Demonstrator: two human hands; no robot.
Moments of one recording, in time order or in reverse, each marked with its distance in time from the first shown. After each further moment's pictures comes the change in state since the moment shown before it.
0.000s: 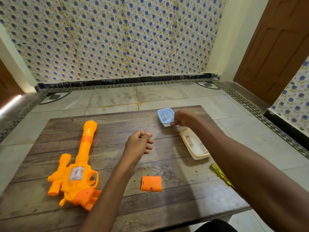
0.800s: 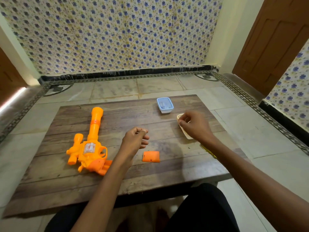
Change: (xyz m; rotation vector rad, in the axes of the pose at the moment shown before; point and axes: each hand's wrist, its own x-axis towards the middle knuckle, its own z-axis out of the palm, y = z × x) left_hand -0.061 -0.012 -0.016 0.006 0.021 -0.044; right_hand -0.151 0.089 -0.033 -0.270 0.267 -0.532
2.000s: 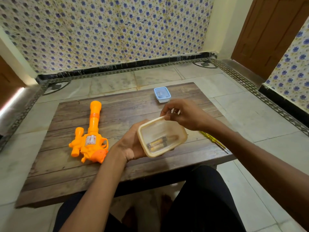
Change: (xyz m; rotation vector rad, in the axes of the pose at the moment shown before) left_hand -0.036 0.012 0.001 -0.496 -0.673 -0.447; right_hand -0.039 -0.044 -0.037 0.033 -0.335 -0.472
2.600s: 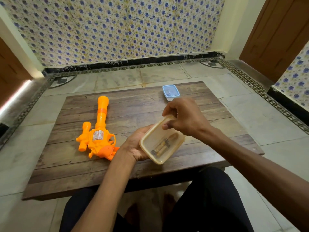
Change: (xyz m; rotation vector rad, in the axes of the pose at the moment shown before) left_hand 0.006 -0.010 -0.029 -0.132 0.061 0.043; right_hand 0.012 -0.026 0.033 -0.165 0.176 0.091
